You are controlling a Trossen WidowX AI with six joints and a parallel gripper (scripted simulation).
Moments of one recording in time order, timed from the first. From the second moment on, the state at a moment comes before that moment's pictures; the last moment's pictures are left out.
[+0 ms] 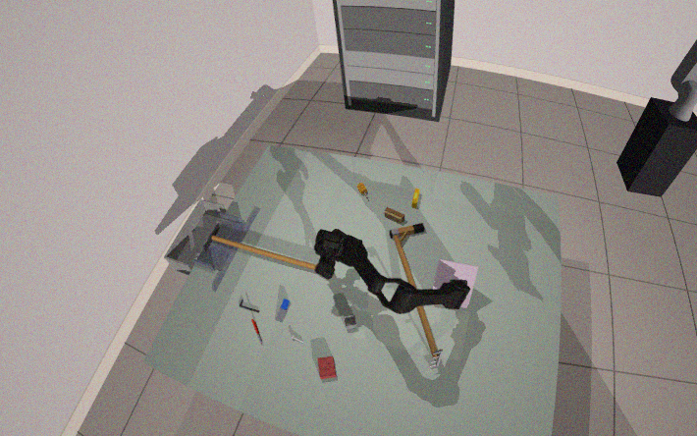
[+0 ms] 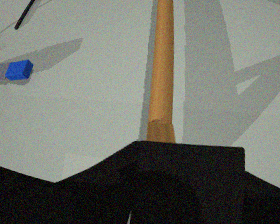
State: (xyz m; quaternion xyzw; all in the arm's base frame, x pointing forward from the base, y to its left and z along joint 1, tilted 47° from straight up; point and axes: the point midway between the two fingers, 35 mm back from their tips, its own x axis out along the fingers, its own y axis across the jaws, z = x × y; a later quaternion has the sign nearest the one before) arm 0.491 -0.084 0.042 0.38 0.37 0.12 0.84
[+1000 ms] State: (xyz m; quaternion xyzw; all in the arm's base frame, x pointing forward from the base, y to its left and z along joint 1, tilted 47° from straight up) arm 0.444 -0.084 0.046 0.38 0.37 0.12 0.84
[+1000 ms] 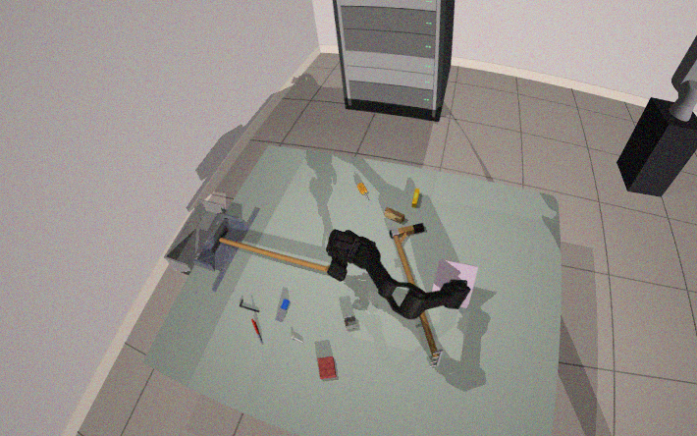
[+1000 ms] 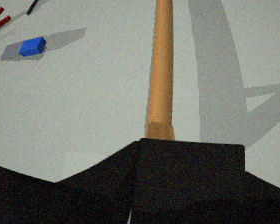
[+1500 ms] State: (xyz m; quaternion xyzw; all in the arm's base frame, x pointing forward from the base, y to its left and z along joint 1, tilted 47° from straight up) arm 0.420 -0.083 0.047 0.38 0.37 0.12 0.84
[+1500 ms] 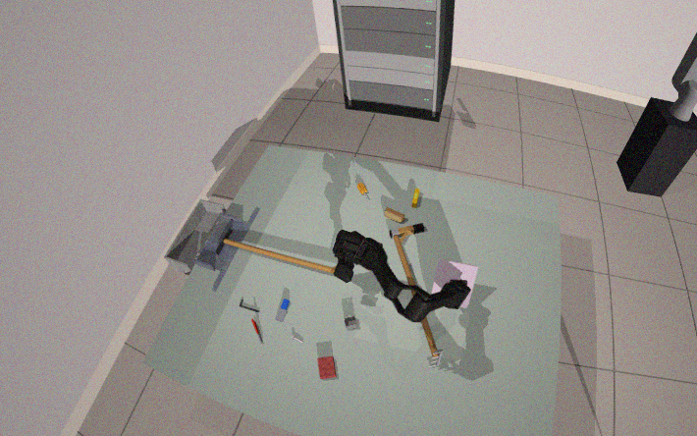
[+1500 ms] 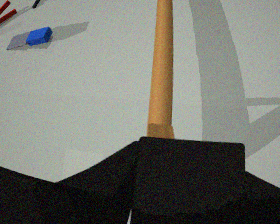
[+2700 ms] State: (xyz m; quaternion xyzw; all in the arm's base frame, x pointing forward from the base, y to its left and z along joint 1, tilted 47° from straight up) arm 0.363 -0.075 0.047 0.38 0.37 0.11 0.84
